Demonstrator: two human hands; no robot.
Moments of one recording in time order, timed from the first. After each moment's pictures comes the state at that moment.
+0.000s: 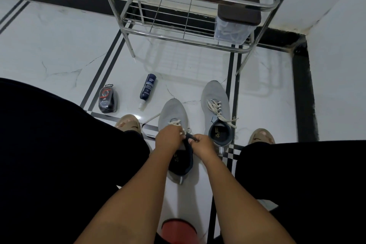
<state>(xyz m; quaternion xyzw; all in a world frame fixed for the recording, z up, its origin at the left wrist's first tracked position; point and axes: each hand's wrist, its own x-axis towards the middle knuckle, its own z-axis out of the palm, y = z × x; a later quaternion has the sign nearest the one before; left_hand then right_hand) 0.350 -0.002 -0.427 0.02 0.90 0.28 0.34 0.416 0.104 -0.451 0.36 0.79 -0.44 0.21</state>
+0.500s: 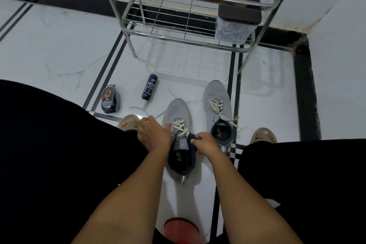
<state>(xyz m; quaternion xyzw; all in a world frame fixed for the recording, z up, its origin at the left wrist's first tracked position) 0.341 -0.025 -0.417 -0.16 0.96 0.20 0.15 0.411 0.112 -0.448 0.37 0.75 -0.48 0.26</state>
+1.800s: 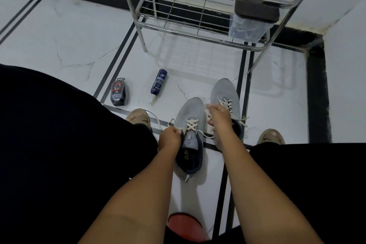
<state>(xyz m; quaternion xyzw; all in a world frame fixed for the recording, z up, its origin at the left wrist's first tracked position) 0.357 -0.029 -0.439 -0.15 0.88 0.31 0.32 0.366 0.120 -0.390 0.45 0.63 -0.63 0.03</state>
